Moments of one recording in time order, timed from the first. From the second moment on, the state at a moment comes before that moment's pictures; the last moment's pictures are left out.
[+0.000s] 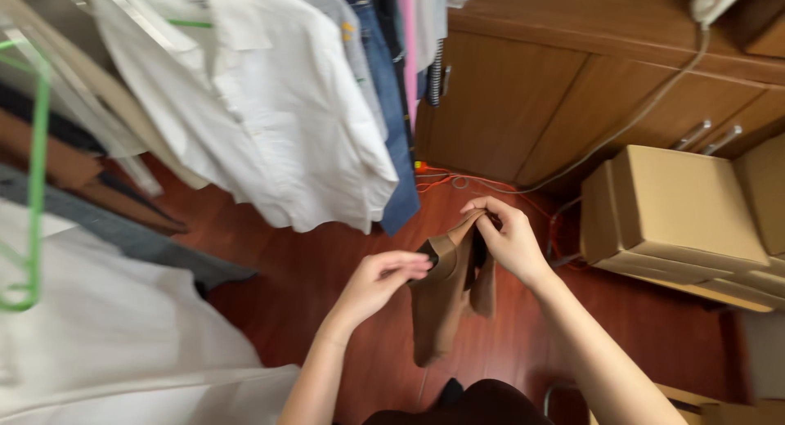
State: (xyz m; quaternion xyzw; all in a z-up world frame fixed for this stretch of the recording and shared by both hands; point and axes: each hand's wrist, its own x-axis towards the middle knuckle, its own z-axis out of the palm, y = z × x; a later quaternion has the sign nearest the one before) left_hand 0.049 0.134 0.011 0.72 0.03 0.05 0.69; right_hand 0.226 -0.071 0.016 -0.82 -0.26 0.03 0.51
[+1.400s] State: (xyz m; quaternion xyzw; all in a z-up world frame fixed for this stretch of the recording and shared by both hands) left_hand 0.566 0.233 0.003 0.94 -0.14 0.23 0.23; right_hand 0.574 -0.313 0.014 -0.87 0.12 -0.37 0.30
